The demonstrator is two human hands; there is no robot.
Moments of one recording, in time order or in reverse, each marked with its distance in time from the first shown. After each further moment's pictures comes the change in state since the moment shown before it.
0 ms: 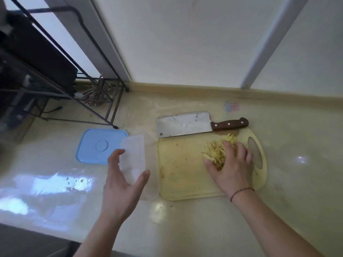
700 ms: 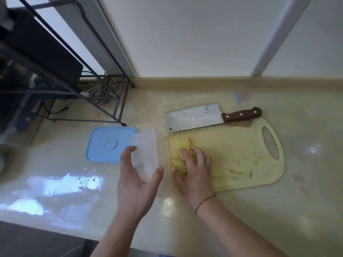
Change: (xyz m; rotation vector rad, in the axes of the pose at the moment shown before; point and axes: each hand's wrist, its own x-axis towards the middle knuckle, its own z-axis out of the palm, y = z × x) left_hand 0.000 -0.003 0.000 0.031 0.008 0.048; right_hand -0.053 -0.095 0.083 0.329 0.201 -0.267
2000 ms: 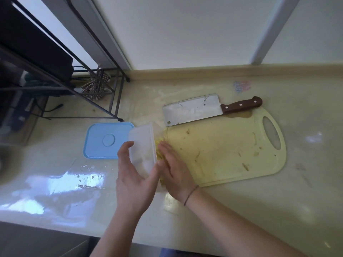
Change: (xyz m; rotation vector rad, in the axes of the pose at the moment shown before) left_hand -0.001 0.003 0.001 -0.018 -0.007 -0.009; right_hand 0.005 -0.033 0.011 0.538 -0.468 0.054
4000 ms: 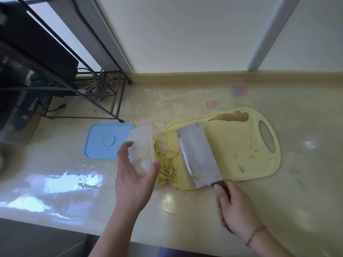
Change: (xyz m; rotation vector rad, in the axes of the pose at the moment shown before) left_hand -0.003 0.004 -0.001 -0.035 0.011 0.002; right_hand -0.114 0.018 -0.097 -0.035 0.196 0.478
